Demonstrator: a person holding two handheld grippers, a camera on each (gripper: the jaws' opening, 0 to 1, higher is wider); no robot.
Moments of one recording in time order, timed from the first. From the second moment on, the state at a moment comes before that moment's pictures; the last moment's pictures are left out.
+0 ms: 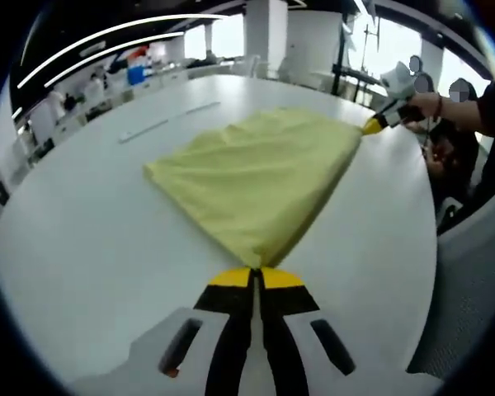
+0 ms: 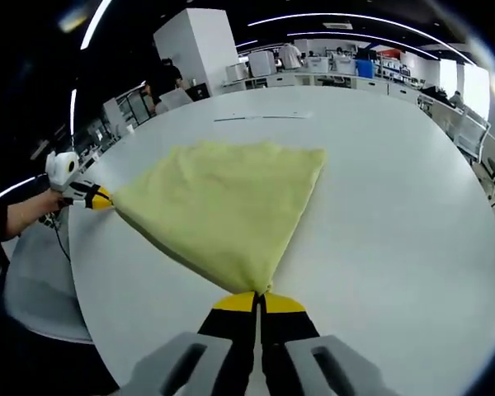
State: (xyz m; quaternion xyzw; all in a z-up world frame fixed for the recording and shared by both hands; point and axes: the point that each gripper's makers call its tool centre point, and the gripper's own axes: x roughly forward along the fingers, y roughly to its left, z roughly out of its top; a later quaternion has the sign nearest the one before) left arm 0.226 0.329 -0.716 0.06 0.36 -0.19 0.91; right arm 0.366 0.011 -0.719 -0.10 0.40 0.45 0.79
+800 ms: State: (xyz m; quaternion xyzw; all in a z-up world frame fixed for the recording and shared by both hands) left arm 0.212 0.325 -0.718 0.02 0.36 -0.17 0.91; right arm 0.356 0.015 -0.714 -0.08 0.41 0.44 0.80
